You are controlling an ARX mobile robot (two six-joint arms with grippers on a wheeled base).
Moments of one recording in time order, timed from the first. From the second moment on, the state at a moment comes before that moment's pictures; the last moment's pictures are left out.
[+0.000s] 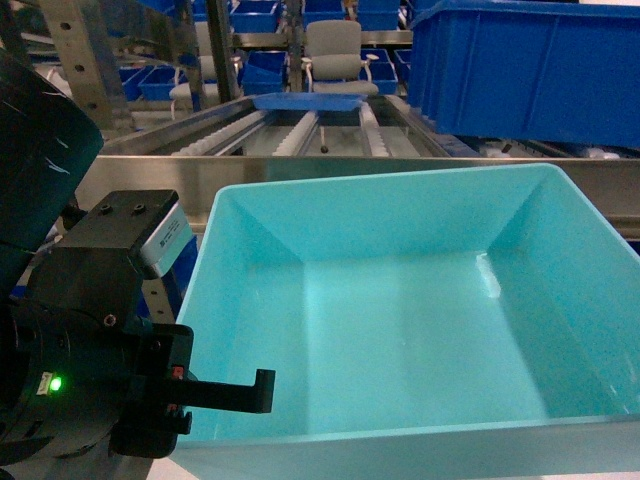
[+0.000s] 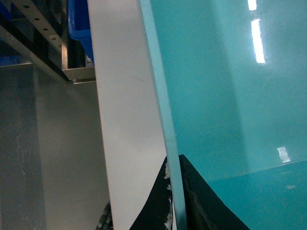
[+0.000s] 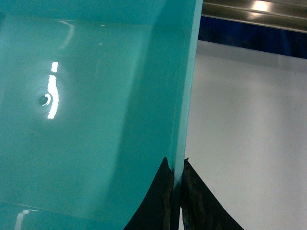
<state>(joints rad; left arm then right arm) -0.46 1.52 0.66 -0.04 -0.11 -0.29 0.16 1.36 0.54 0.18 -0.04 -0.02</state>
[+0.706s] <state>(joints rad) -0.45 1.52 0.66 -0.04 -0.11 -0.29 0.16 1.36 0.54 0.18 -0.04 -0.02</state>
